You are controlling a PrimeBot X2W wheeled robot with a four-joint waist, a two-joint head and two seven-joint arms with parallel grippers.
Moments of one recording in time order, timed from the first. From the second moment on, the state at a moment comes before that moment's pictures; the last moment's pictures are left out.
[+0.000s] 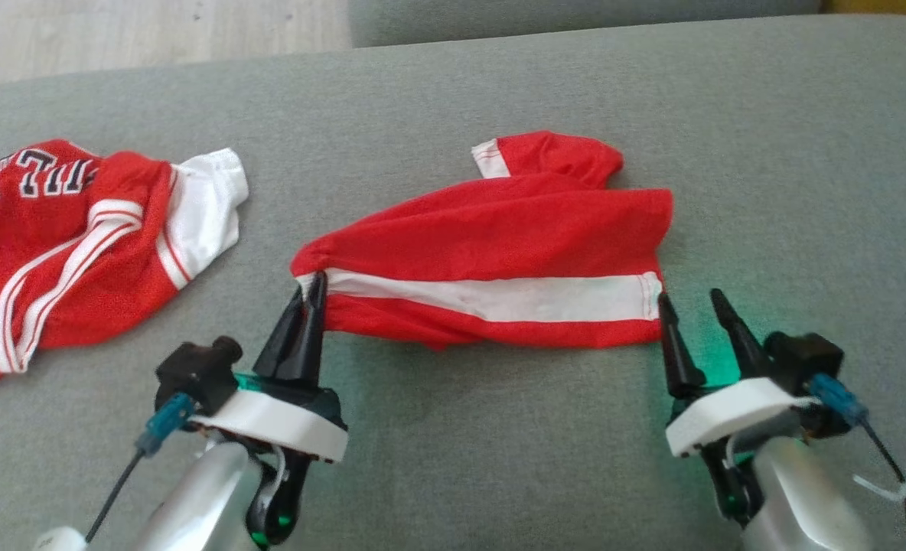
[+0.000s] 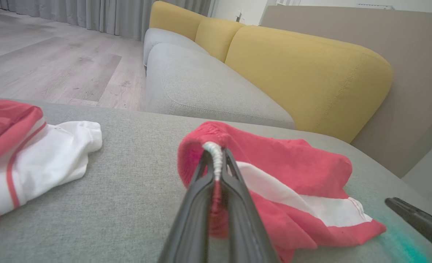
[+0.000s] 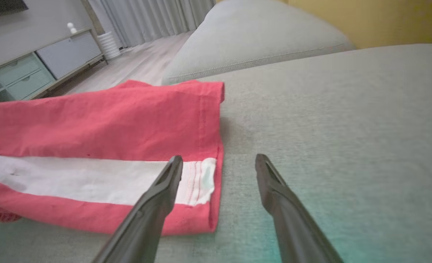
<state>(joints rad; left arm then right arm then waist) -0.30 0.24 -0.54 0.34 -0.65 -0.05 -0.25 -0.22 -0.07 0.14 0.55 0.27 0.13 -0.25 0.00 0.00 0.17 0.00</state>
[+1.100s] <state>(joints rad) -0.30 0.14 -0.45 0.40 -0.53 -0.12 -0.25 -0.42 -0.14 0.36 0.79 0.45 0.13 -0.25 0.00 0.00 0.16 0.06</state>
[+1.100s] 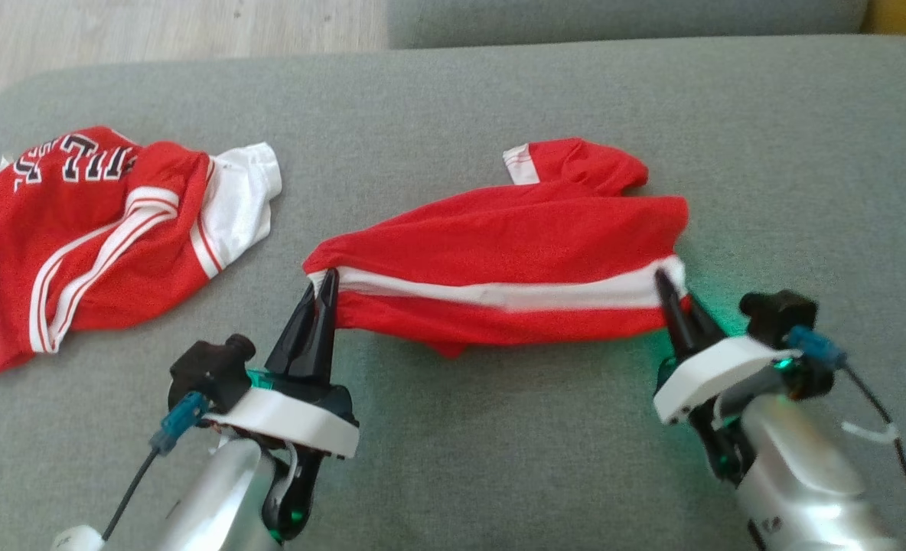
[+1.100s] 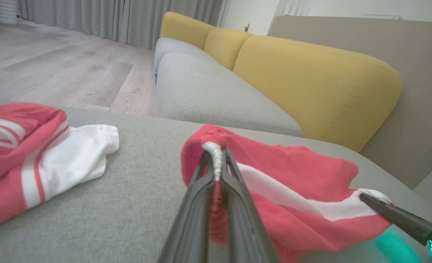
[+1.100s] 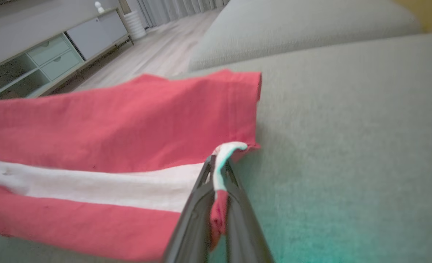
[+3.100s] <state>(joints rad) -0.28 0.11 -0.54 0.29 -0.57 -0.13 -0.26 -0.15 -0.21 -0.07 0.19 0.33 0.13 -0.17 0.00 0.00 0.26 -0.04</state>
